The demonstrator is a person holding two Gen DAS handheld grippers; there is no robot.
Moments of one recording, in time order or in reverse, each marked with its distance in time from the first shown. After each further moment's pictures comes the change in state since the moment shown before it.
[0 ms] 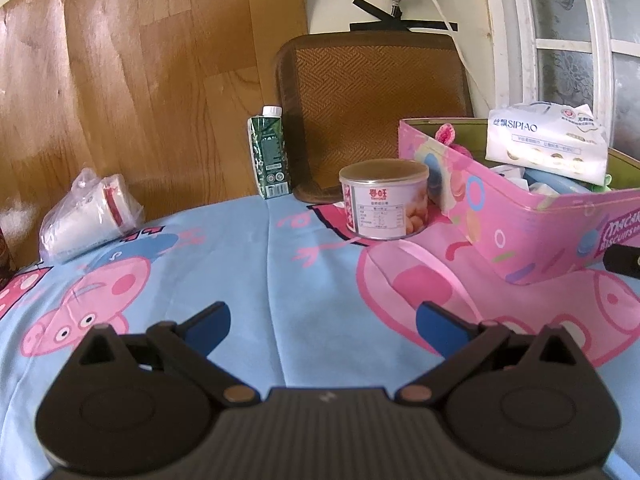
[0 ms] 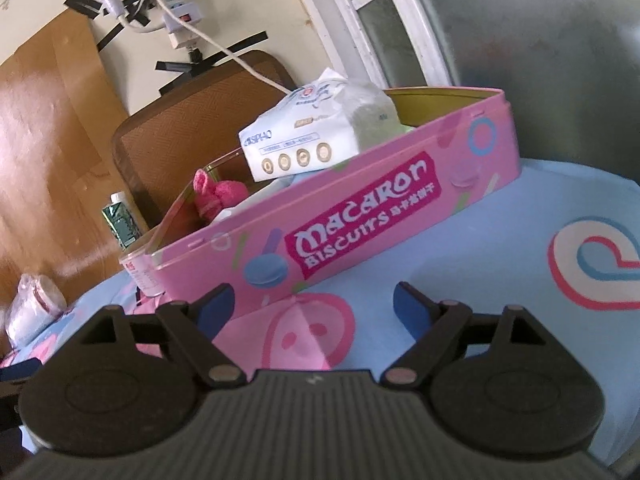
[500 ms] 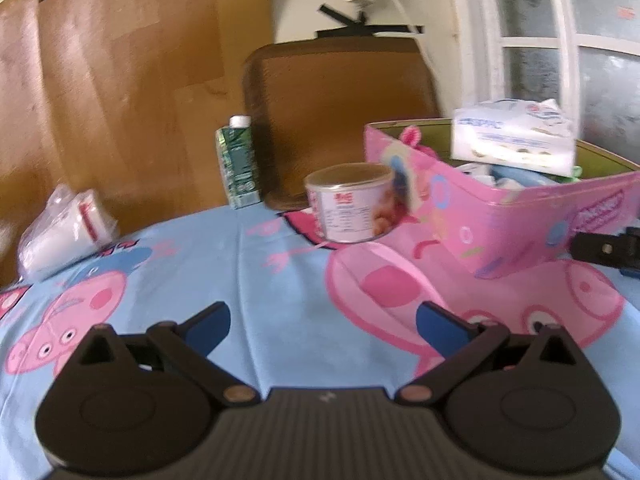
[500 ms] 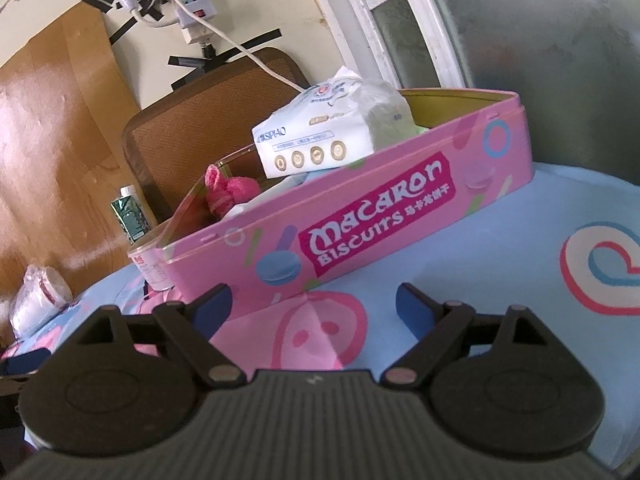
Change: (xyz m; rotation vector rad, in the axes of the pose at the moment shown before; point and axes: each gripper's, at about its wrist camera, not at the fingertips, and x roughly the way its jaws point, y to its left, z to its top) left arm -0.007 -0.009 -0.003 0.063 -0.037 -0.090; right arm -0.001 0.004 -0.001 -0.027 -0.003 0.021
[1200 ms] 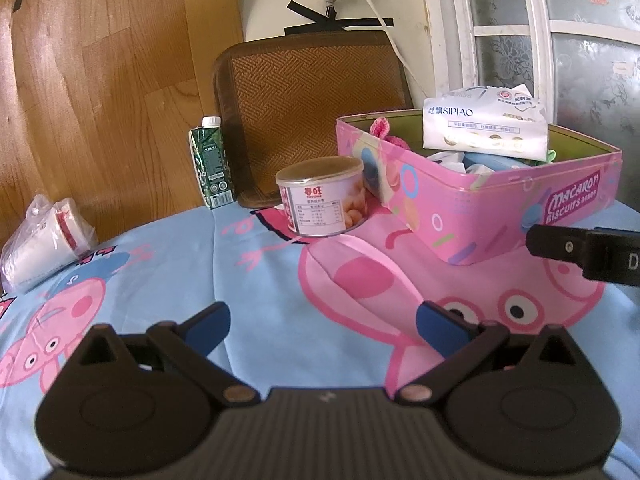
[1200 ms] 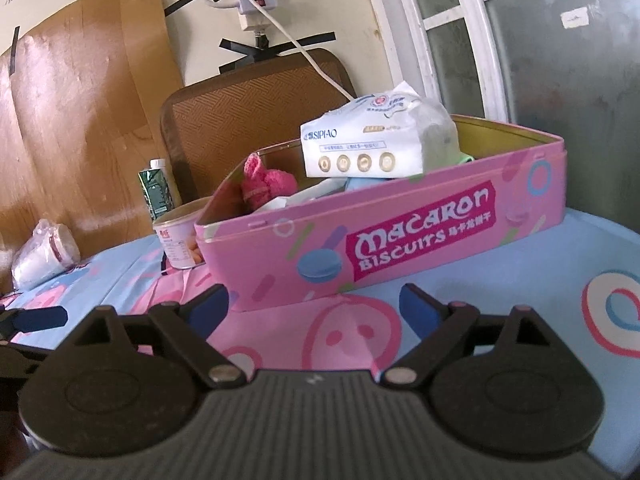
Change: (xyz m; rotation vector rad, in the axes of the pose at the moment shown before) left arm 0.001 -0.008 -0.002 0.039 0.022 -0.046; right arm -0.001 0.022 -0.005 -0.162 -0.013 0.044
